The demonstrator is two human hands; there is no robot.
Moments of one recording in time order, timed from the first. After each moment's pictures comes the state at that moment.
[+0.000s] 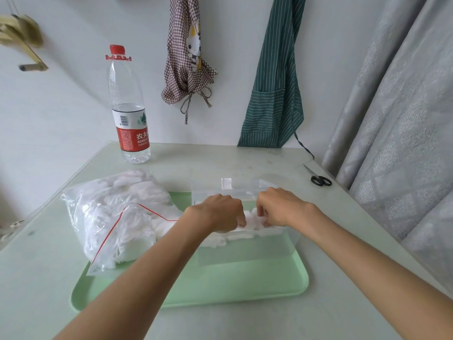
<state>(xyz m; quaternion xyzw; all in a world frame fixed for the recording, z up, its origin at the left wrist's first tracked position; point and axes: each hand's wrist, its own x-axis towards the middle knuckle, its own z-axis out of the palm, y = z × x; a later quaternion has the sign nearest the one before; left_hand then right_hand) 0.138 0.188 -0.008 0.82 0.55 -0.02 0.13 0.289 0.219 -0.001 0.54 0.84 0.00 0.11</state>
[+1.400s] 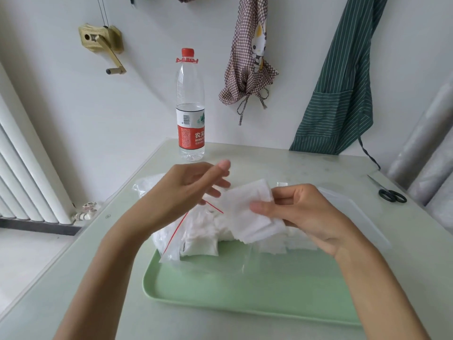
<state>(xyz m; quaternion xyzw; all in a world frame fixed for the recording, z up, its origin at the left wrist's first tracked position) 0.006 0.094 0.041 0.61 0.58 0.44 0.31 0.208 0.151 0.029 0.38 0.68 -0.57 -0.28</state>
